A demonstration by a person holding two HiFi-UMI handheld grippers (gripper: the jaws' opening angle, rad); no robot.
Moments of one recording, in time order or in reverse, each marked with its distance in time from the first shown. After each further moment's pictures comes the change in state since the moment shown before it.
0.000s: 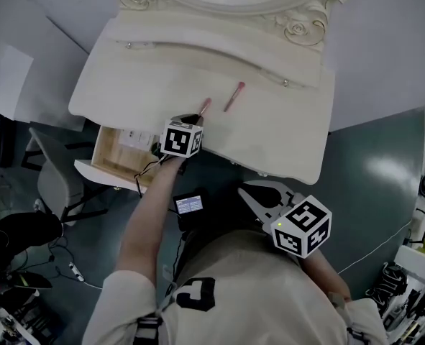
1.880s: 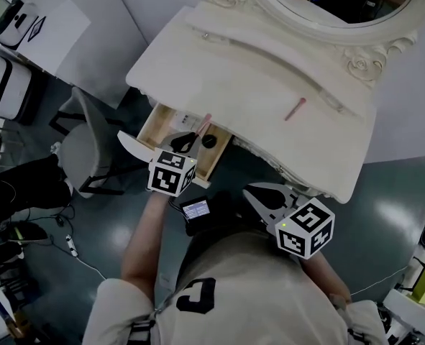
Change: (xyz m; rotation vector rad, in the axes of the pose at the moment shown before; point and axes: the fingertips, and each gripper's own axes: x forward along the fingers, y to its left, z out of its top) left arm -0.204 0.090 -0.069 0.008 -0.147 0.161; right arm 0.088 0.111 0.013 -0.117 0.039 0.162
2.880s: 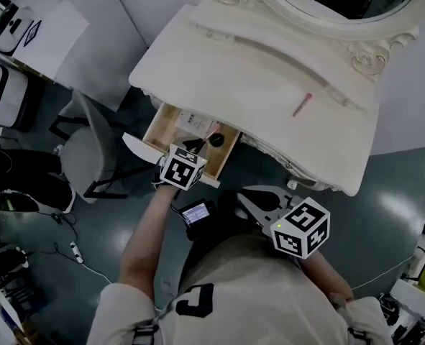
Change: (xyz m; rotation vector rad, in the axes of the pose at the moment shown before) left arm 0.027 0.013 -0.057 0.097 0.178 -0.096; right arm 0.041 0.034 -0.009 0.029 0.021 0.019
